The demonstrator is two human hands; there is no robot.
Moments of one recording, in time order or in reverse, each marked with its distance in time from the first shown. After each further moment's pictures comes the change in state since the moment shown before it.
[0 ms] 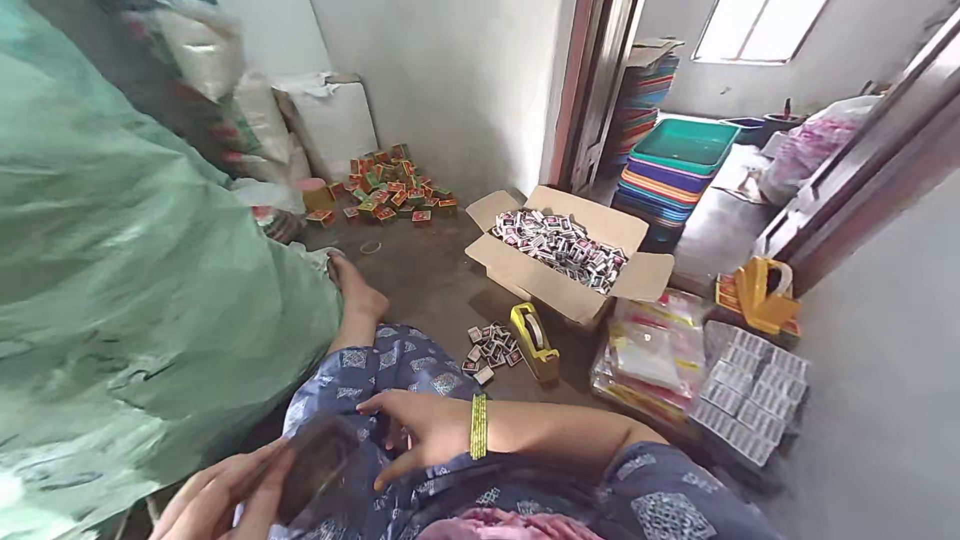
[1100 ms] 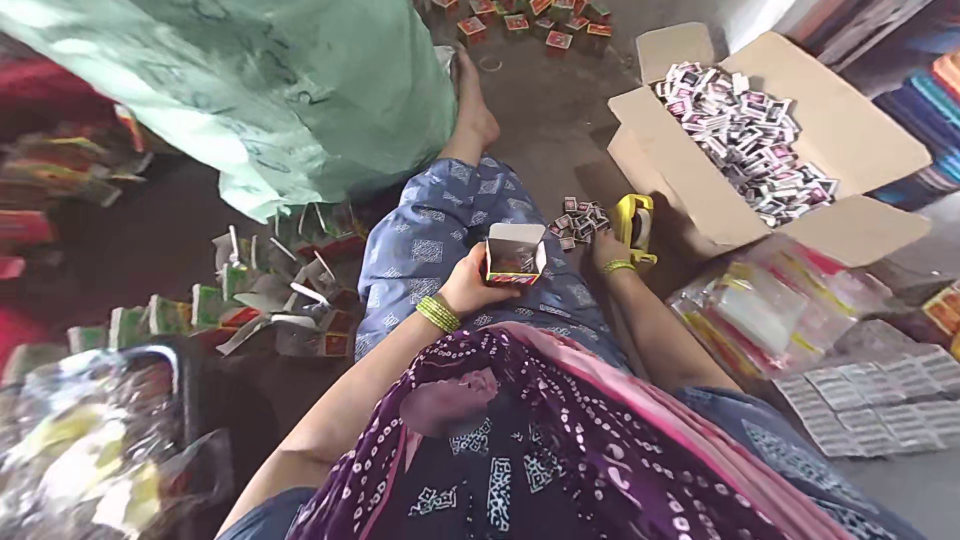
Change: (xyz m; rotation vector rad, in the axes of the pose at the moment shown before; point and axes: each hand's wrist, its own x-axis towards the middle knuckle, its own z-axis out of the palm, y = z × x) left_hand -0.080 -0.039 0.123 -0.387 -0.506 -0.540; right_hand -0.094 0.199 -0.042 -0.694 0.115 1.165
